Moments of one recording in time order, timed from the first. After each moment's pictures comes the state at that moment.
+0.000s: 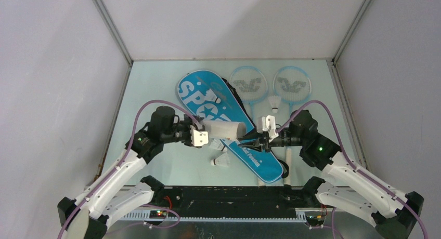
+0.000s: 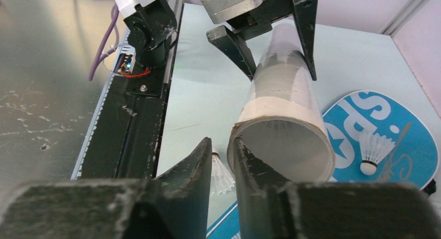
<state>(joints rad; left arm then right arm) -0.55 0.84 0.75 -0.46 0.50 1.00 0.79 0.83 0.76 -0.08 -0.77 -0.27</state>
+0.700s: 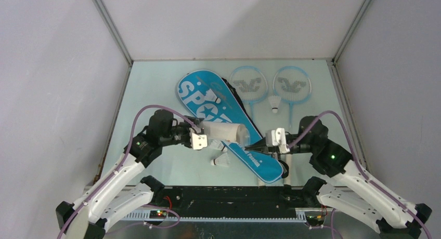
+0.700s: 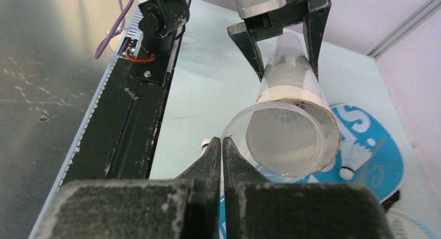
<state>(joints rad) -0.57 0.79 0.72 -0.43 0.49 1.01 0.80 0.72 0.76 -0.22 -0.79 -0.42</state>
